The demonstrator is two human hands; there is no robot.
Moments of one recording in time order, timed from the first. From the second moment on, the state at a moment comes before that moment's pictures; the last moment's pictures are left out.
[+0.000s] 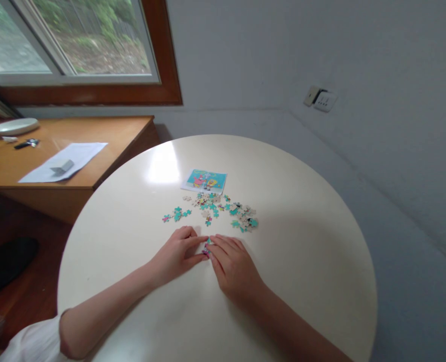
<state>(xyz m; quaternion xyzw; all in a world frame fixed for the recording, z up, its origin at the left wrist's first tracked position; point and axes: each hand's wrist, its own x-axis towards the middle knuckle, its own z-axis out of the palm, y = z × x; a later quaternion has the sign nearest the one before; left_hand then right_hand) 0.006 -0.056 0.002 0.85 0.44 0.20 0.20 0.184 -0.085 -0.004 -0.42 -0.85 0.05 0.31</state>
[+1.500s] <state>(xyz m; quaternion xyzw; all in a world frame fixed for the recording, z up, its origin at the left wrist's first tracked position) -0.027 -0.022 0.023 0.56 0.51 0.57 0.32 0.211 -0.062 0.002 -0.52 -0.71 0.05 0.47</state>
